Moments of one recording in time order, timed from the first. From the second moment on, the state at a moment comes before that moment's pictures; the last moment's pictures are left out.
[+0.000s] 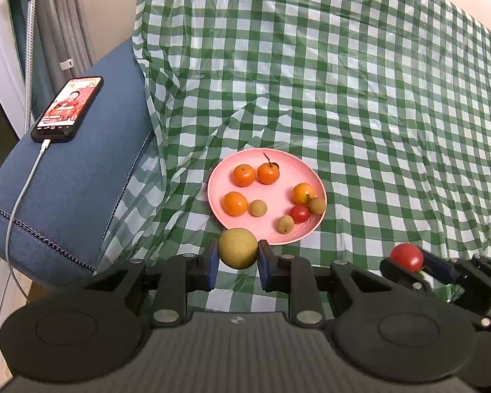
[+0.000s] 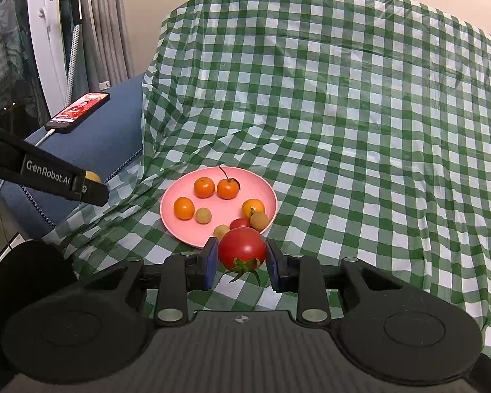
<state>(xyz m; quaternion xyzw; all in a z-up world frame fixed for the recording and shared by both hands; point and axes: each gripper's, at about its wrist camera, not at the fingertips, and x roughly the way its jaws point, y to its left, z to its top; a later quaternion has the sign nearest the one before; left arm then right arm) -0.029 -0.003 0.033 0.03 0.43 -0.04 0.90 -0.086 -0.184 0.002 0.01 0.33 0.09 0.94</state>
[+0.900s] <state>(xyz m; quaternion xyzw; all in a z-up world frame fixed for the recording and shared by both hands) 0.103 -0.016 -0.046 0.04 0.48 -0.08 0.87 0.055 -0.169 -0.056 0.03 0.37 0.11 0.92</state>
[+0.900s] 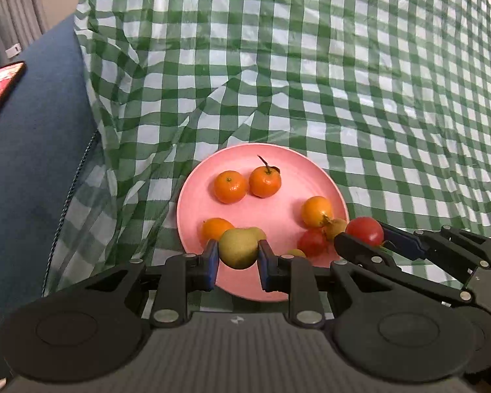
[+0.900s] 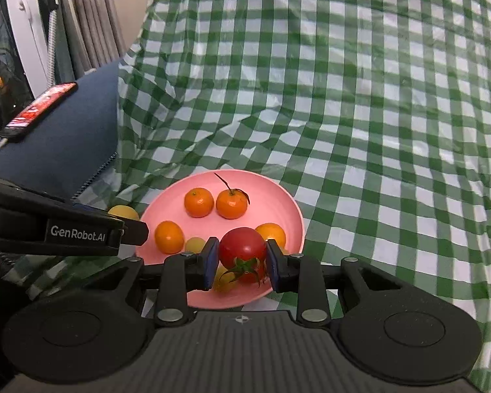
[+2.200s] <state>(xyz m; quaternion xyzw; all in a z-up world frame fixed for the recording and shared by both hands) -0.023 0.018 0.005 0.01 0.44 0.00 0.90 -0.076 -0.166 0.001 -0.03 0.32 0.06 0.95</state>
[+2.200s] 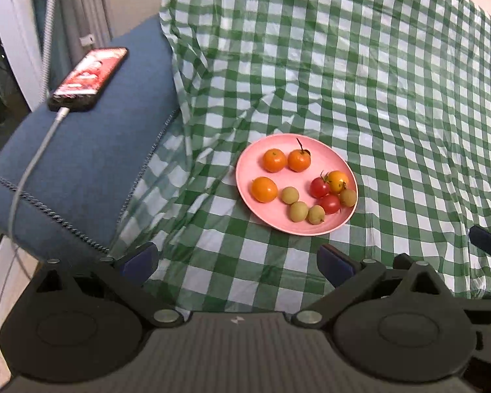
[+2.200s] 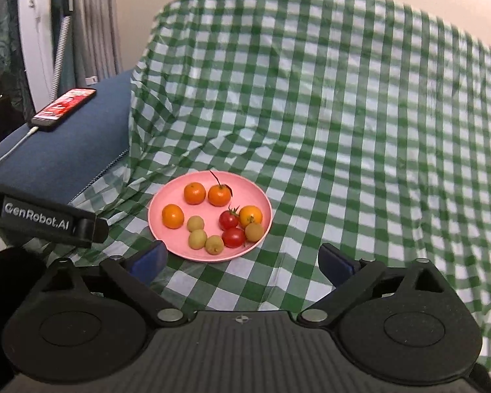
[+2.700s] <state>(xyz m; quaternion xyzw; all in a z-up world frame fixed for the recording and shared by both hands) -0.069 0.016 0.023 0.03 0.41 0.01 0.91 -0.116 -0.167 0.020 -0.03 0.28 0.03 0.96</state>
